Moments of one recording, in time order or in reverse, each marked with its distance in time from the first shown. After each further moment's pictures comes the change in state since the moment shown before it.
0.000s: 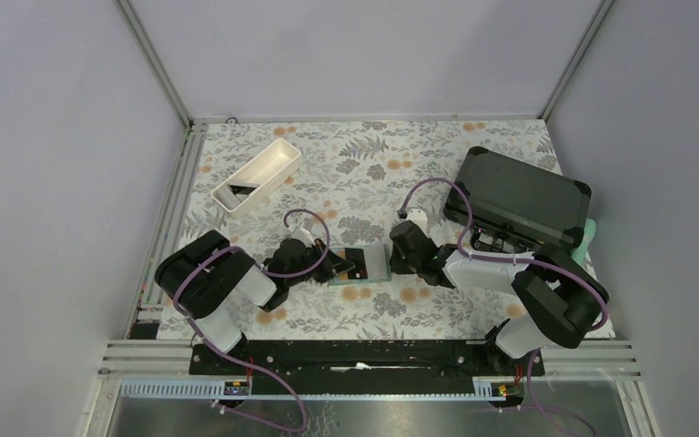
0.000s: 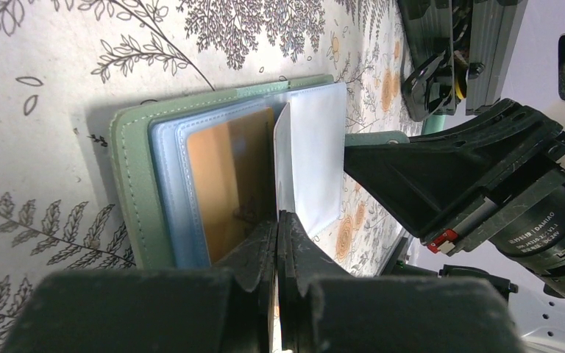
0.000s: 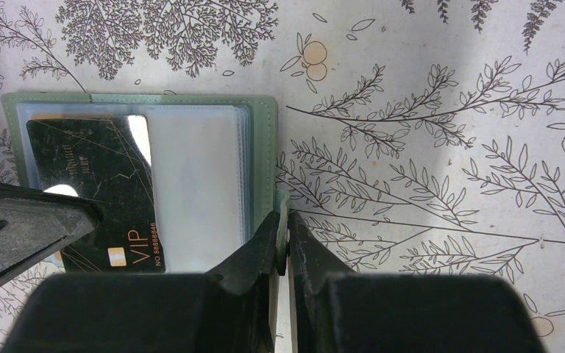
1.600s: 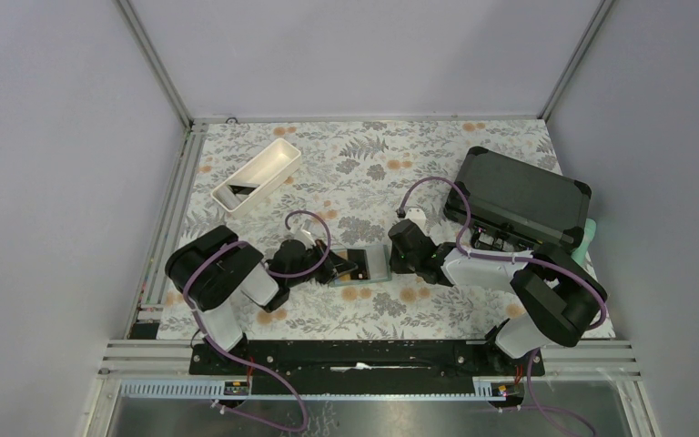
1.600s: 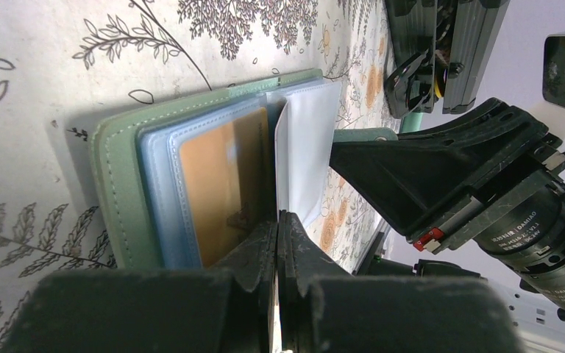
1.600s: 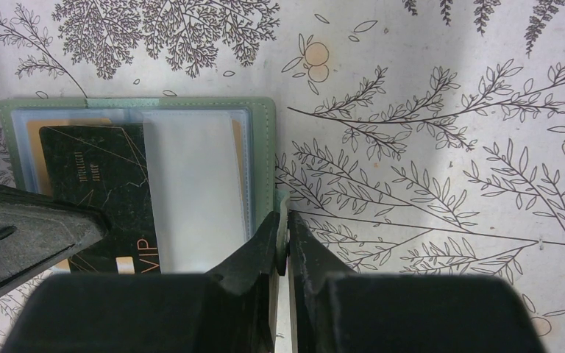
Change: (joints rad) left arm 0.000 0.065 -0.003 0.097 0.038 -0.070; right arm 0.001 0.011 0.020 -0.024 0.000 -0.006
